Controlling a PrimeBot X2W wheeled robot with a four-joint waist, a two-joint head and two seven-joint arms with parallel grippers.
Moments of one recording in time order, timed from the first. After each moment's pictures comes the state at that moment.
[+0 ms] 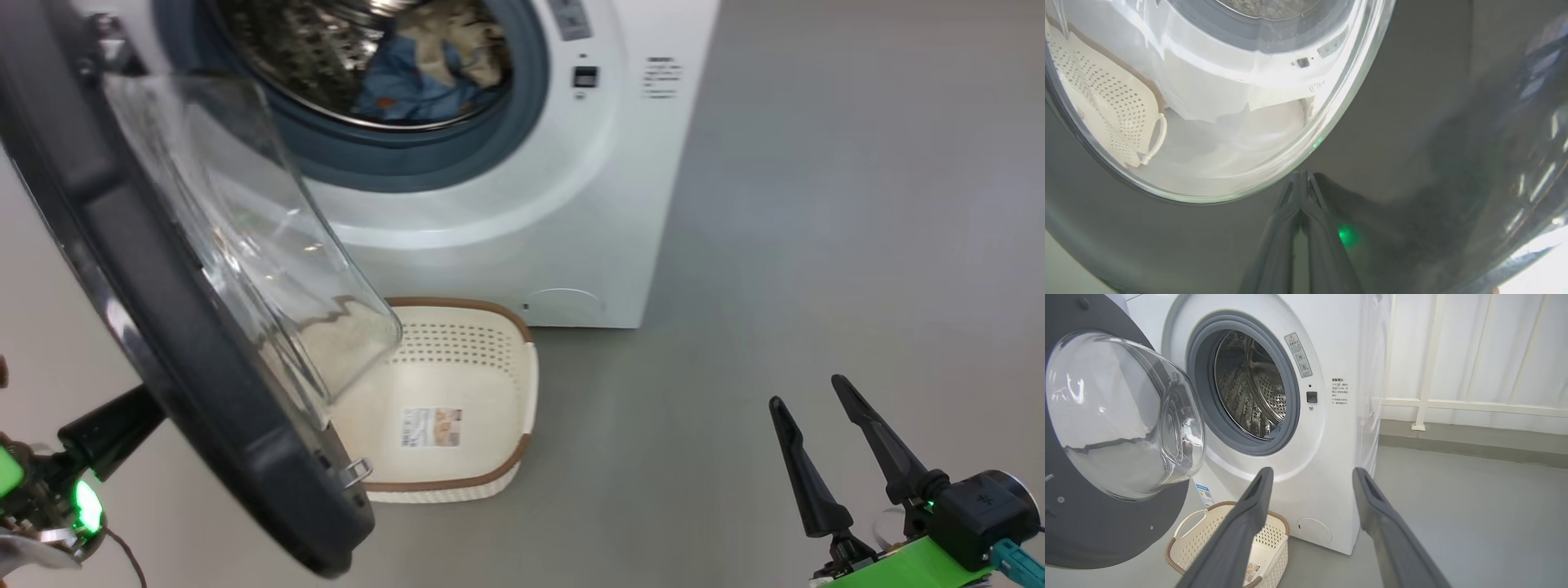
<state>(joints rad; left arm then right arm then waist) -0.21 0.54 -0.04 -0.04 -1.88 0.06 0.83 0.04 -0.19 0.09 -0.08 0.23 0.13 -0.25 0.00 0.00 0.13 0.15</state>
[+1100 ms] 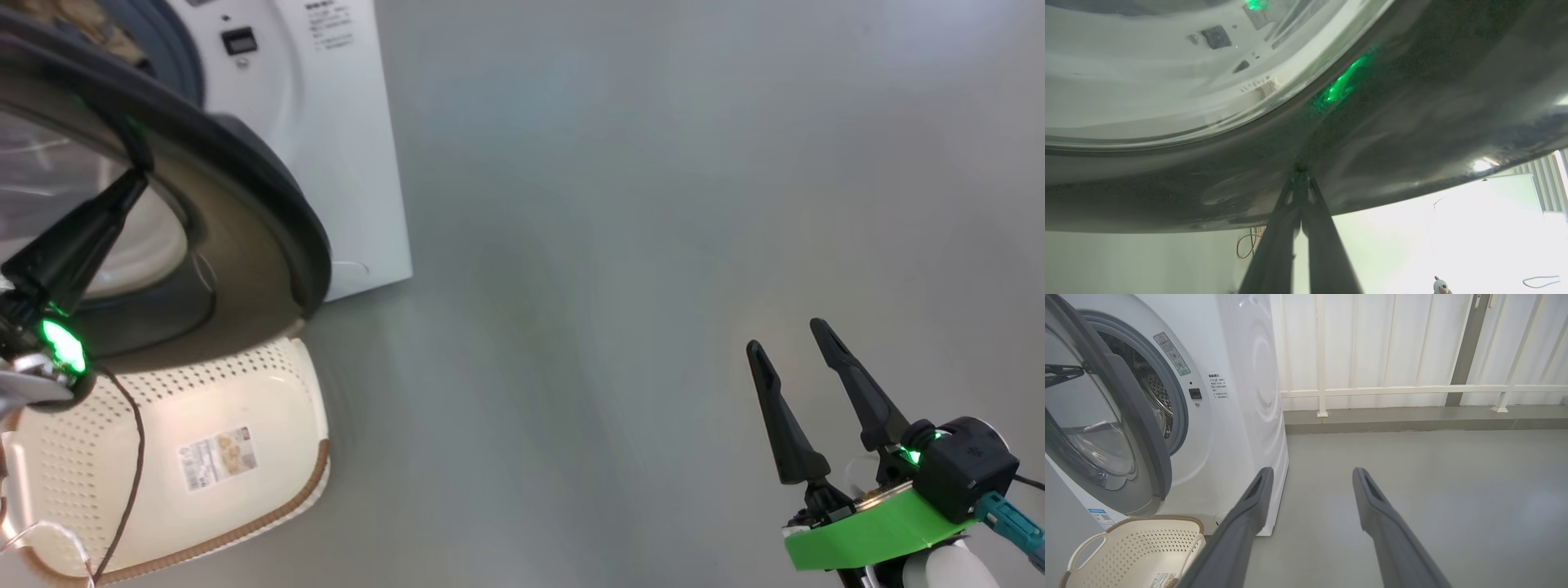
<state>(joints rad) -0.55 0.43 -0.02 0.17 -1.84 0.05 0.71 -0.07 -0.15 0.11 -0.07 0.25 0.13 -0.25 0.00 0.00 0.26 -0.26</state>
